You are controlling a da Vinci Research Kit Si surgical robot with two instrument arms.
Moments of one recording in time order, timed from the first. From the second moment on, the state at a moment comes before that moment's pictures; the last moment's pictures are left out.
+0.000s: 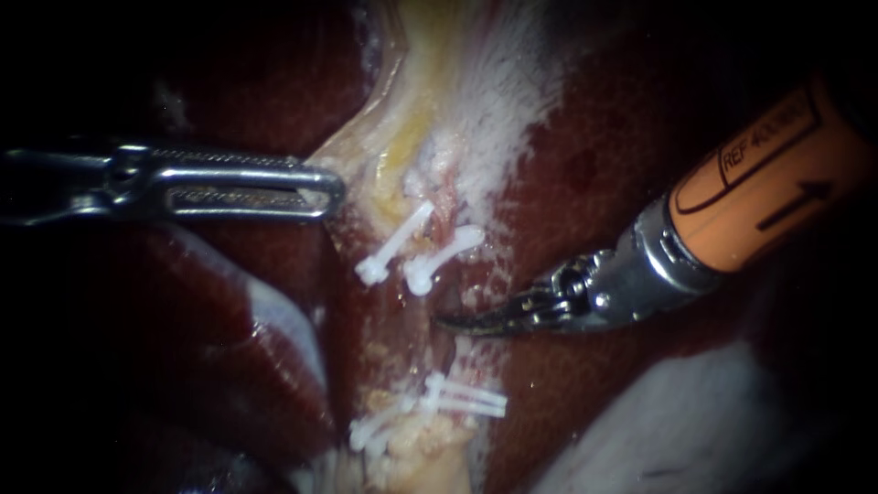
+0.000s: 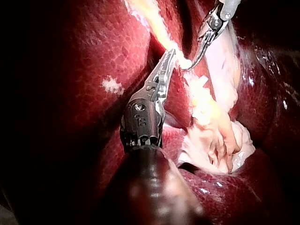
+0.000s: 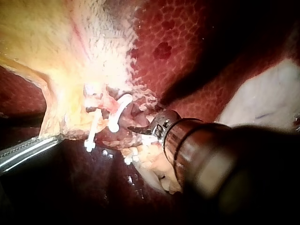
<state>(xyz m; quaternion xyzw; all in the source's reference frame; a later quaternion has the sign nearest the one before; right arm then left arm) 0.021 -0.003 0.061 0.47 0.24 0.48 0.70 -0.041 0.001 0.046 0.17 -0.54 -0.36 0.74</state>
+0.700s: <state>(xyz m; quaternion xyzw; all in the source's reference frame) 0.021 -0.003 0.062 0.48 0.25 0.48 0.69 -0.041 0.001 0.046 0.17 -0.54 -0.35 0.74</state>
